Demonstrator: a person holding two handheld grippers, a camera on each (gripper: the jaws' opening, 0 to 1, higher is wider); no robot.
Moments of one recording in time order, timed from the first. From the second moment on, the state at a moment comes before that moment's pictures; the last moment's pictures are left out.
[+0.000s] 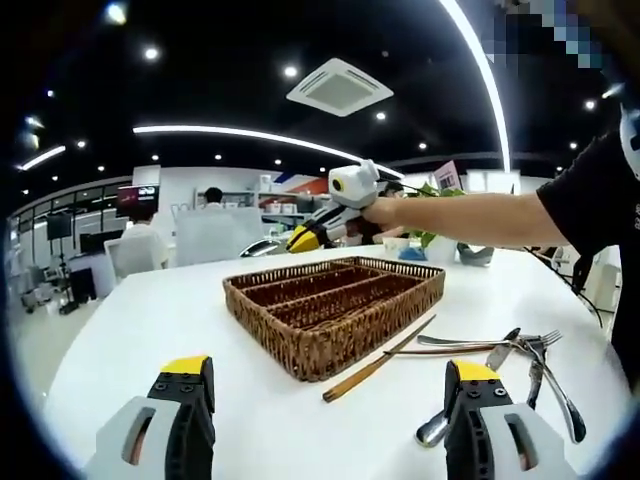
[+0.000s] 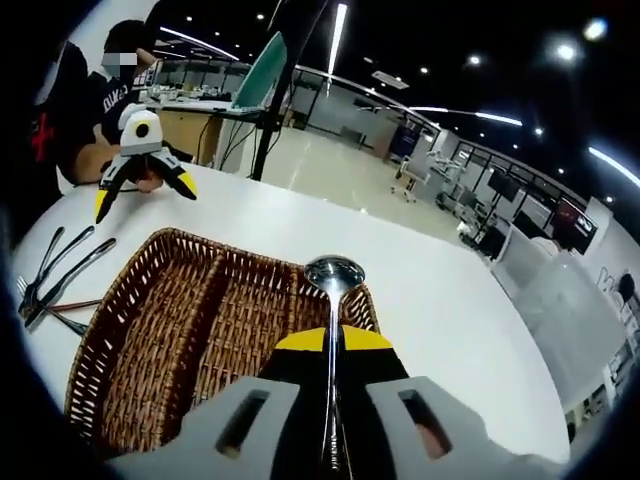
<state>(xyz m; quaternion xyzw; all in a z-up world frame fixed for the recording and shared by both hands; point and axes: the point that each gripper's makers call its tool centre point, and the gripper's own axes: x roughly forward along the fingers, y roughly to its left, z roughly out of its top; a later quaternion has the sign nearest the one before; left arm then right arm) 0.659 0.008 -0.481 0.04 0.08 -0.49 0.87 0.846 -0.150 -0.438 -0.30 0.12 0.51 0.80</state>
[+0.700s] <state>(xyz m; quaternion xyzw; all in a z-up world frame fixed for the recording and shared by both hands) 0.664 0.012 -0.479 0.03 0.08 -0.48 0.87 0.845 -0.154 -0.456 -0.29 0.14 0.51 0.80</state>
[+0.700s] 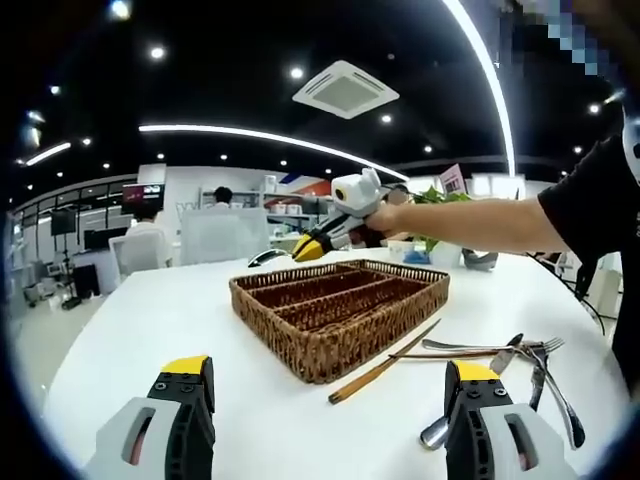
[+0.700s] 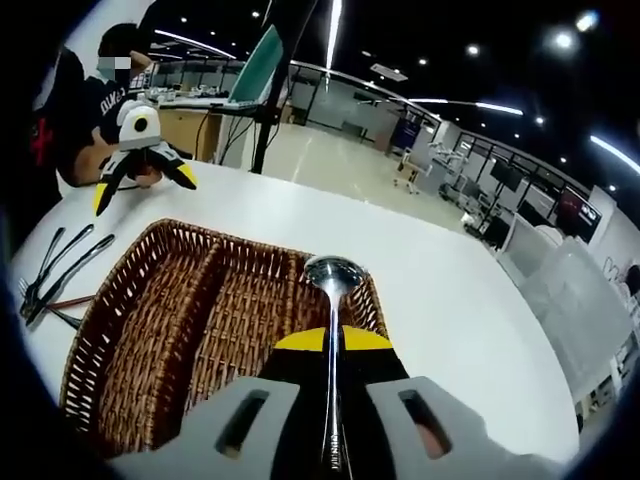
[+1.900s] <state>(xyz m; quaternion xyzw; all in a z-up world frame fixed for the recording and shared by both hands) 0.671 0.017 -0.483 0.03 0.09 -0.46 0.88 0.854 -0.154 -0.510 -0.23 0.21 0.53 0.79</state>
